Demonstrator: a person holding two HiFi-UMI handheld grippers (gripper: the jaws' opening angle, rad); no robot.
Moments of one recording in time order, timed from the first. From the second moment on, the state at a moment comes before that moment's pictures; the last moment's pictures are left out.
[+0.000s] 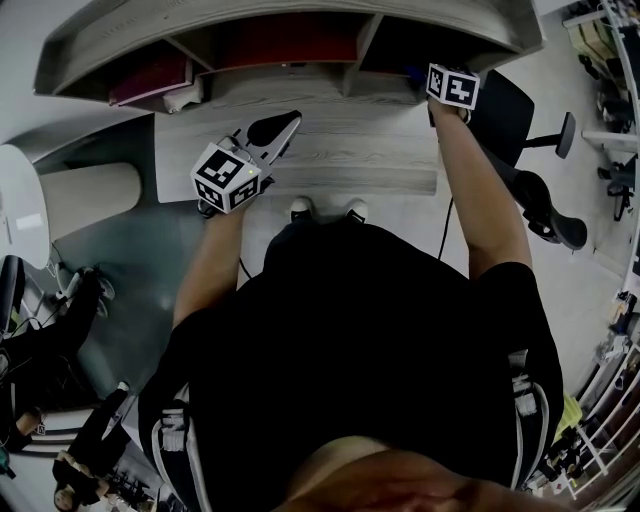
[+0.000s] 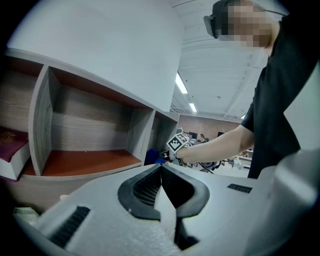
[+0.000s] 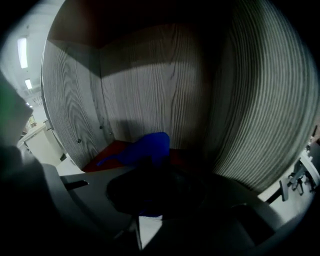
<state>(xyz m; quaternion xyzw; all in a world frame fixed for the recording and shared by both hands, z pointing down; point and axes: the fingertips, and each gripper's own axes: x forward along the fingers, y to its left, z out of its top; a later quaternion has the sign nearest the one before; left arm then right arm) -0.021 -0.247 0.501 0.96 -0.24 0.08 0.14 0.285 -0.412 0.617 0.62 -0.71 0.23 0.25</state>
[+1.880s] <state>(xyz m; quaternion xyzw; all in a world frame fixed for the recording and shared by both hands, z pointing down) -0.024 -0.218 0.516 0.95 -0.24 0.08 0.17 0.287 -0.397 0.605 0.59 -0.67 0.07 0.45</state>
